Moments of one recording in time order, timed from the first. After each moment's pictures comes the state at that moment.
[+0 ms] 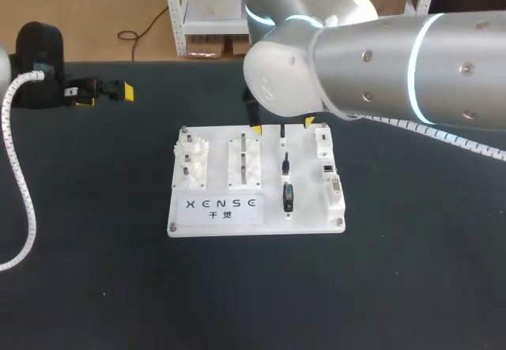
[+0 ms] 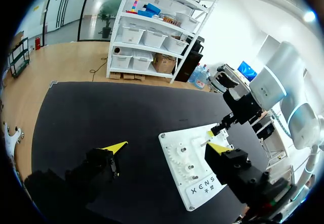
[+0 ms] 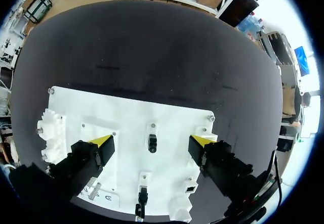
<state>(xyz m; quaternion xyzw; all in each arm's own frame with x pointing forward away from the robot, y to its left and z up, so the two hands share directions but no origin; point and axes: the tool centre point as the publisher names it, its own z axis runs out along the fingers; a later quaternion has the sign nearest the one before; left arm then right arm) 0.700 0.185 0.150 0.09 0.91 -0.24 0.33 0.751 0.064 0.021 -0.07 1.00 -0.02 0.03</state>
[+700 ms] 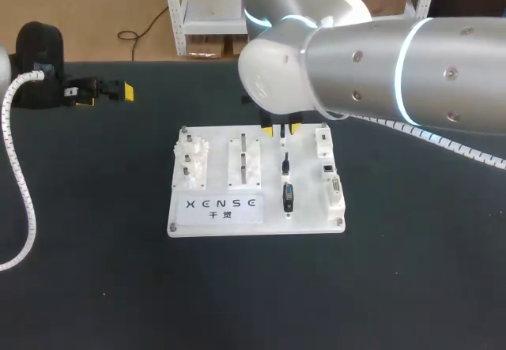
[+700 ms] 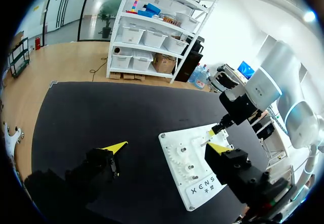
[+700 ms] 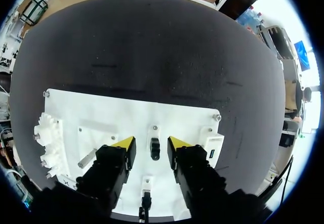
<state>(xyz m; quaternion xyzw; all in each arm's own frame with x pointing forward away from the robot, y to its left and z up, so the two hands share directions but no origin) 0.700 0.185 0.150 0.09 0.91 -0.24 0.33 0.751 0.067 0.010 -0.06 1.00 -0.02 0.01</state>
